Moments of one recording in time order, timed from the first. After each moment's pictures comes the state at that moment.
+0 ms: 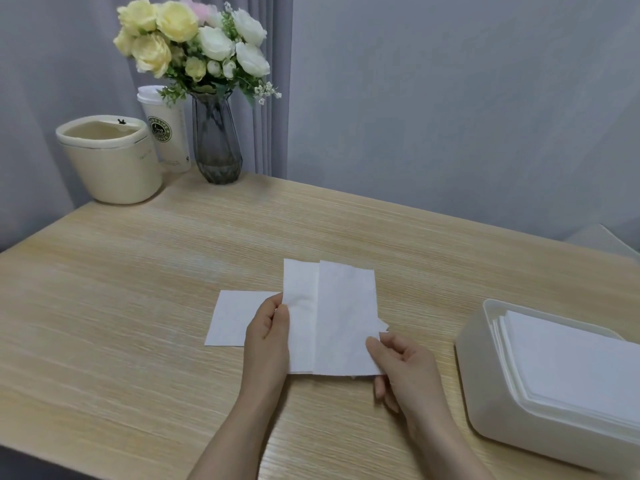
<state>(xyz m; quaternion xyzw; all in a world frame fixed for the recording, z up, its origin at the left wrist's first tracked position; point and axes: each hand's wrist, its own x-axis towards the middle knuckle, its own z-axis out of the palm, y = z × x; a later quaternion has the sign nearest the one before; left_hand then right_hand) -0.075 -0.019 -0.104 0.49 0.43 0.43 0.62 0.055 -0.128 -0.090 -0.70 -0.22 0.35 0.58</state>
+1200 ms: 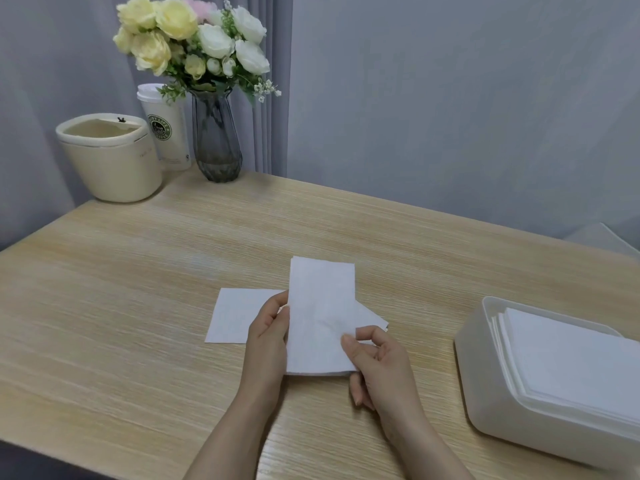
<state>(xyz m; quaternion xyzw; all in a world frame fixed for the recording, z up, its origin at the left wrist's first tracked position) -0.077 -0.024 -0.092 0.42 0.41 0.41 0.70 0.033 -0.115 -0.092 -0.66 -0.25 0.39 0.59</state>
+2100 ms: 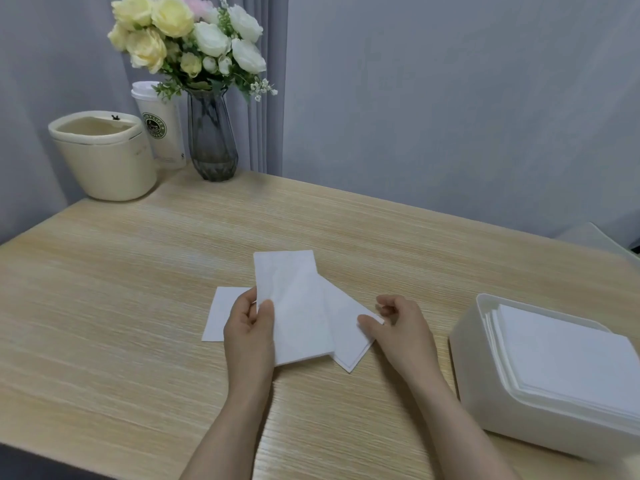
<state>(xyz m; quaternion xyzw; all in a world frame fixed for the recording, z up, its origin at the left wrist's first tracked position) -0.083 -0.016 -0.104 0.45 0.45 0.50 0.59 0.087 -0.099 -0.096 -0.85 -0.33 0.16 0.38</state>
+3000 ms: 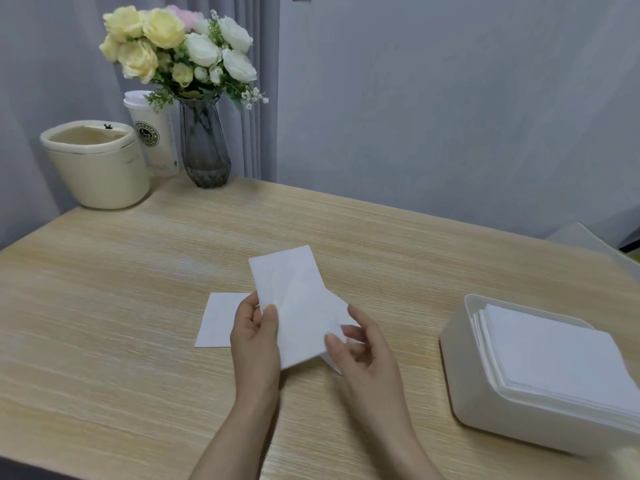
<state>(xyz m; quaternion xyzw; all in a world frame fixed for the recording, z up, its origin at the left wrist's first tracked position) -0.069 -0.027 -0.096 0.40 0.43 0.51 0.63 0.019 -0.122 -0.092 -0.69 -0.29 0.29 0.60</state>
